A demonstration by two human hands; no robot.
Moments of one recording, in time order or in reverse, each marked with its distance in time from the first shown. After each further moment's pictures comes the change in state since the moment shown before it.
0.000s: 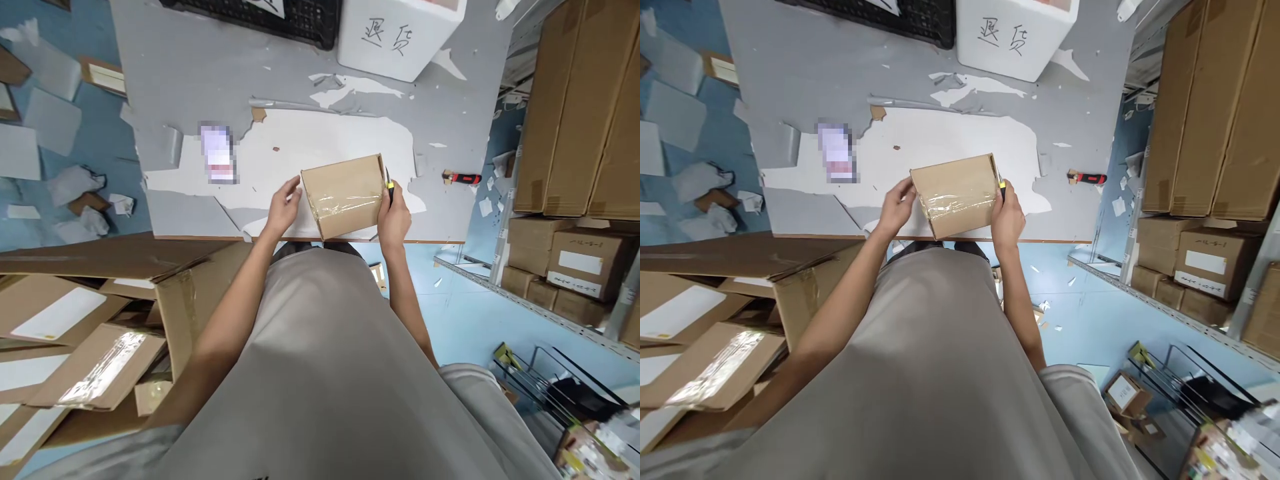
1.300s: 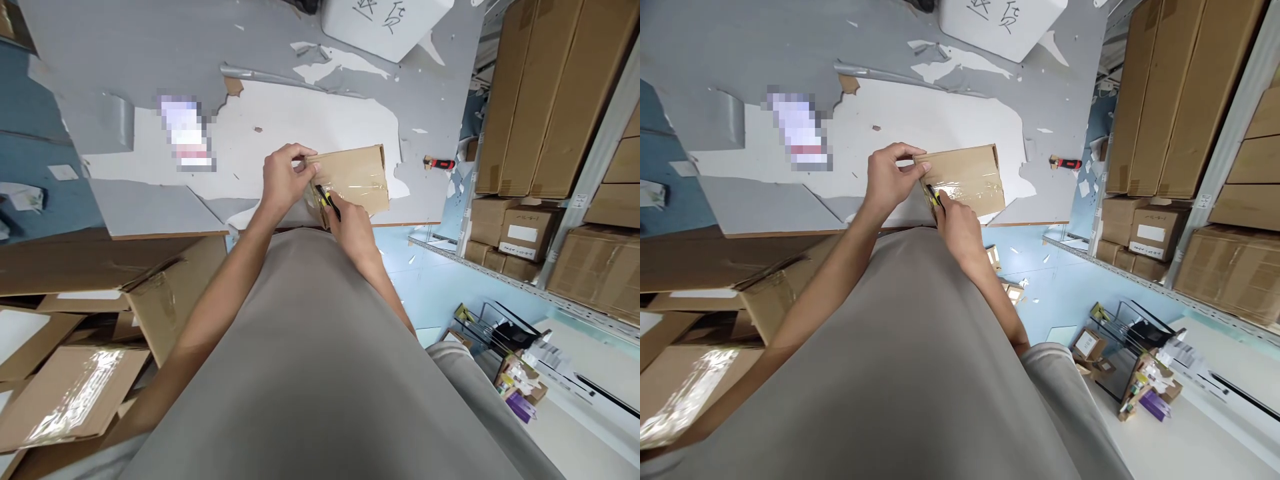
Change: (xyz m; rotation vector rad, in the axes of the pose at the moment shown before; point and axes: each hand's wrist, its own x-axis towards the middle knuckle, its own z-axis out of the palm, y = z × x) left_hand 0.031 0.057 -0.005 -0.082 -0.092 0.147; right_hand -0.069 -0.139 -0.049 -0.126 -0.484 -0.147
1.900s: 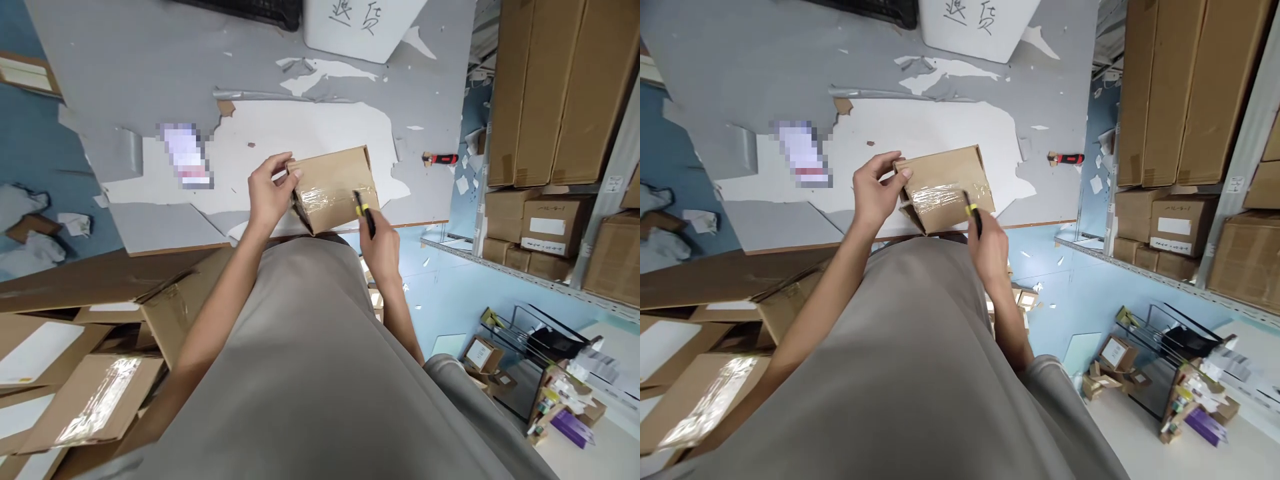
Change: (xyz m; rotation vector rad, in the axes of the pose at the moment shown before) left_hand -0.017 0.010 0.004 0.013 0.099 -0.055; right_hand -0.044 0.089 0.017 0.394 0.396 0.123
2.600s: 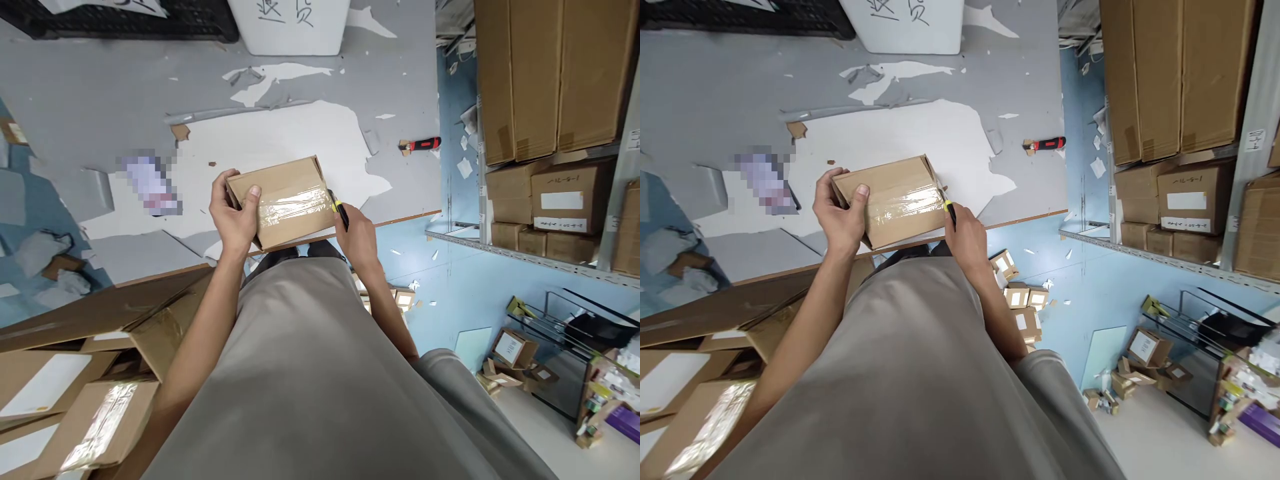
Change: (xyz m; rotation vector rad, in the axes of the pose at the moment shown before) left_hand -0.018 0.012 0.039 0.185 0.206 0.023; right_hand 0.041 0.057 -0.009 0.005 -0.088 -0.042
